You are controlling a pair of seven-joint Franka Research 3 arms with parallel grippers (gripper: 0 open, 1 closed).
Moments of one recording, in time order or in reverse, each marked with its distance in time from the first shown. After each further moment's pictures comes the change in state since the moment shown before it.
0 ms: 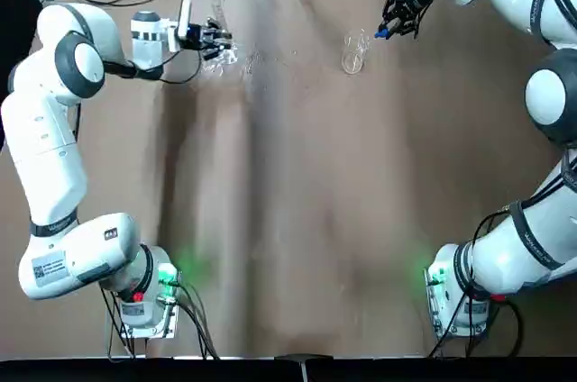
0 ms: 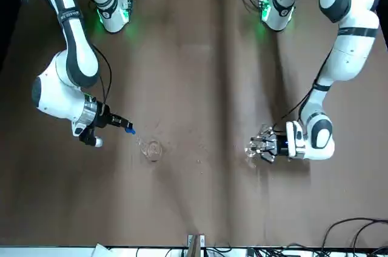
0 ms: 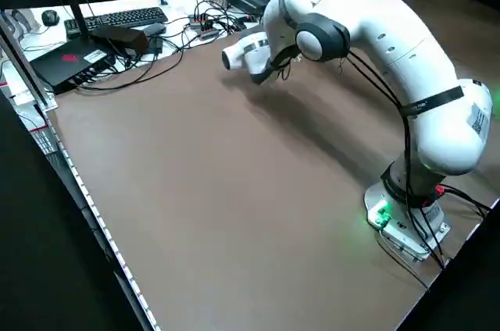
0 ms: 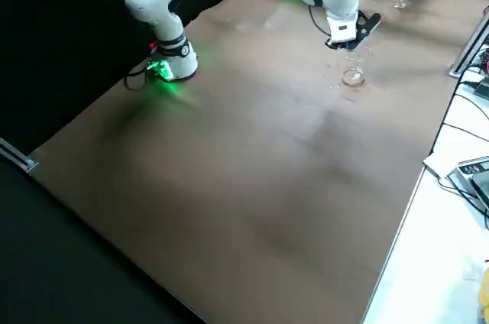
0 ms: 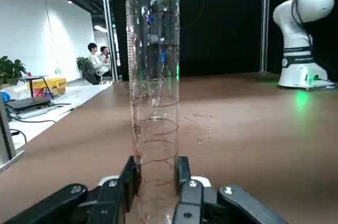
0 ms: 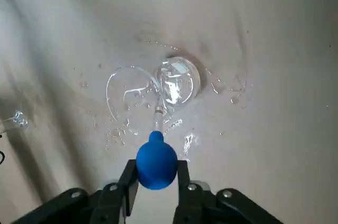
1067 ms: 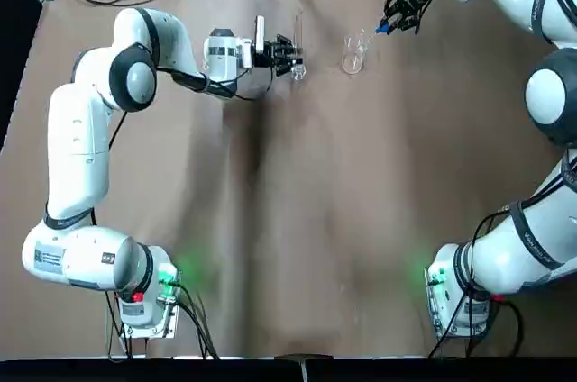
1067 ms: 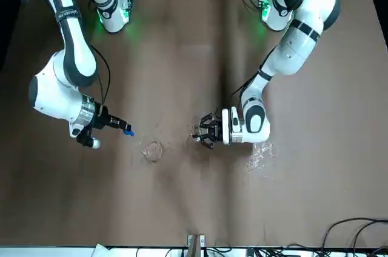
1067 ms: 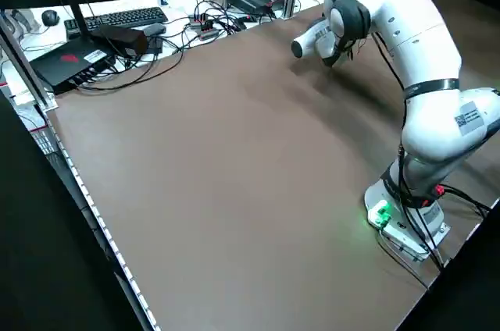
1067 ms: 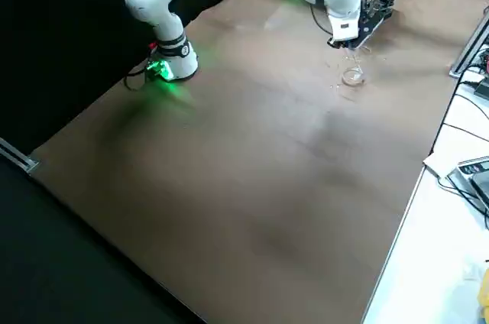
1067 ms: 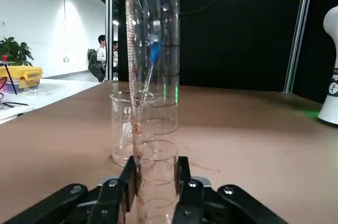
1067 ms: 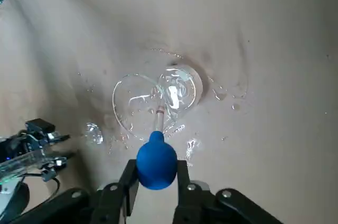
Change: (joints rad) left arm -0.432 0.030 -0.039 -0.004 -0.427 0.324 0.017; right arm 0.000 0.000 -0.008 0.021 0.000 -0.003 0.000
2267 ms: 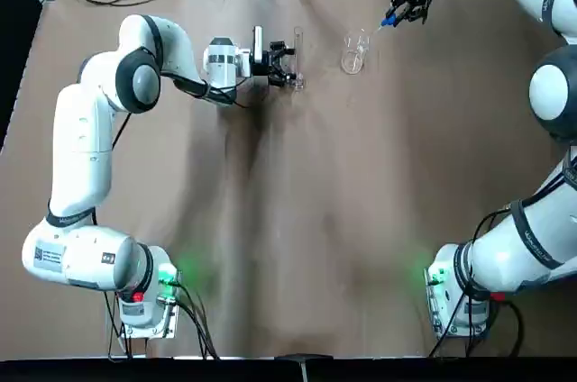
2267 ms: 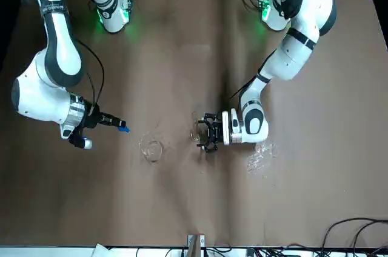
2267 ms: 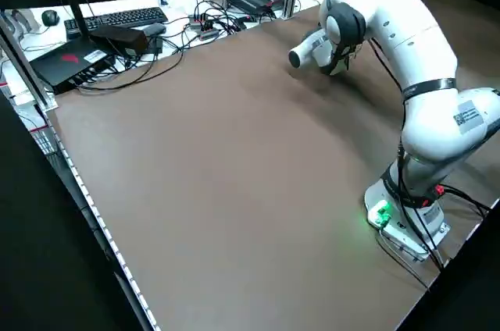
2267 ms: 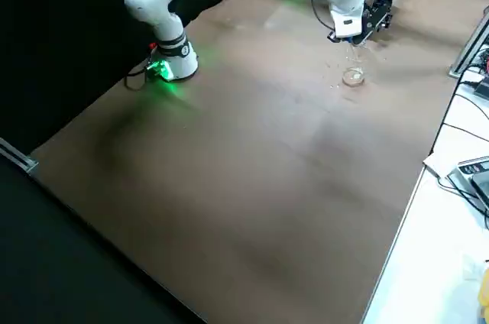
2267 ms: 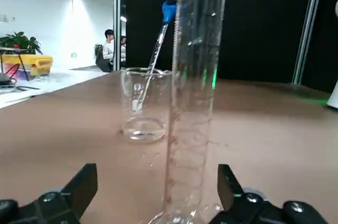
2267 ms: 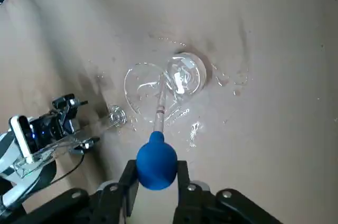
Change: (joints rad) left arm 0.009 0.053 0.020 0.016 -0.009 0.000 0.037; right arm -0.038 -0.002 -0.015 0.085 0.000 -0.171 0.000
